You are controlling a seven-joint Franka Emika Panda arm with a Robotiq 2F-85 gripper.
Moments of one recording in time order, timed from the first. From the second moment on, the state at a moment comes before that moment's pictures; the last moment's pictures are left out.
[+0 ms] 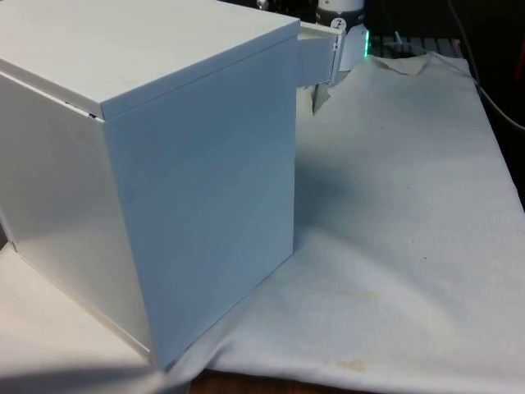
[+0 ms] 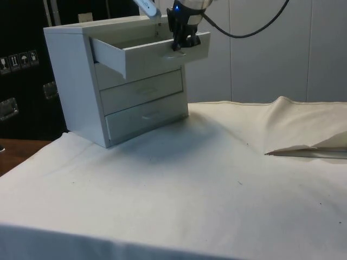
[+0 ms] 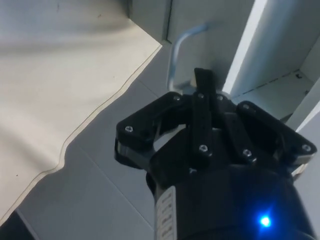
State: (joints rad) arm 0.43 -0.31 -0.48 -2.56 -1.36 2.46 0.08
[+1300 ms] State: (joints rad) arm 0.43 -0.14 -0.53 -2.34 -1.36 2.48 0.04
